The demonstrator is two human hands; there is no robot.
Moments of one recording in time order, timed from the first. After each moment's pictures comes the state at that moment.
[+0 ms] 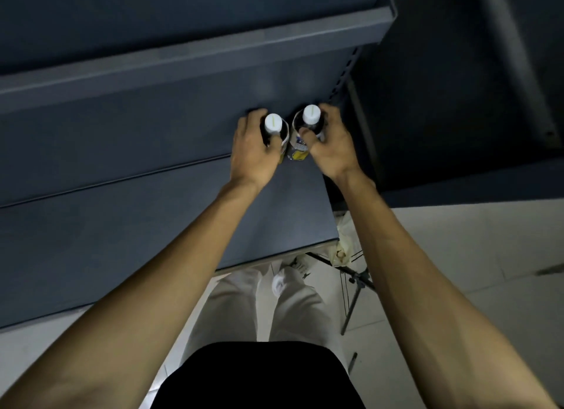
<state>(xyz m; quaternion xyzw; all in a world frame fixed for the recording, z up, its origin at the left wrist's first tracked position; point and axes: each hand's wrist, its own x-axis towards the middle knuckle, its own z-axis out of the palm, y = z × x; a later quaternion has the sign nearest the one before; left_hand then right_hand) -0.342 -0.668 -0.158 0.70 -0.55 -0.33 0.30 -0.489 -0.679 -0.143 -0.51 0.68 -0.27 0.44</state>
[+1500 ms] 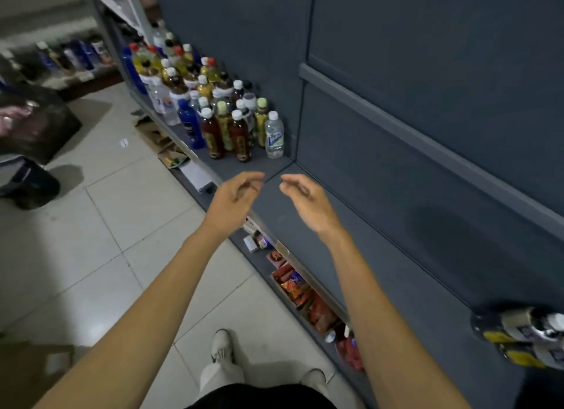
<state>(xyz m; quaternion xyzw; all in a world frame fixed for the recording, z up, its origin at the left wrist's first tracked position) 0.015 -0.222 0.001 0.81 -0.24 -0.14 0.52 -0.062 -0.374 0.007 -0.75 0.20 -0.03 0.64</state>
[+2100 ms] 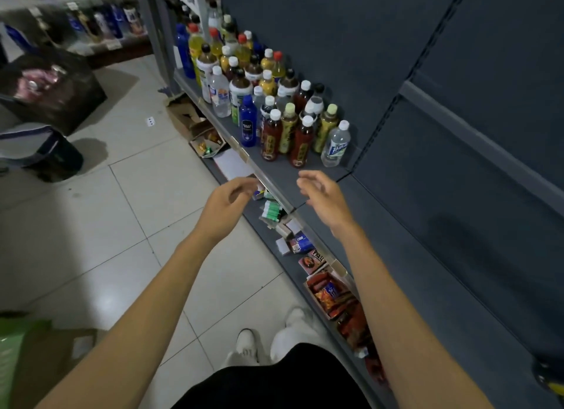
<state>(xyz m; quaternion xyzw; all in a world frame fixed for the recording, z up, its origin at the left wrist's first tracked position) 0.154 -0.067 -0.027 0.81 -0.16 -0.16 0.54 0.092 -0.260 -0.011 -0.76 0.22 0.00 0.61</state>
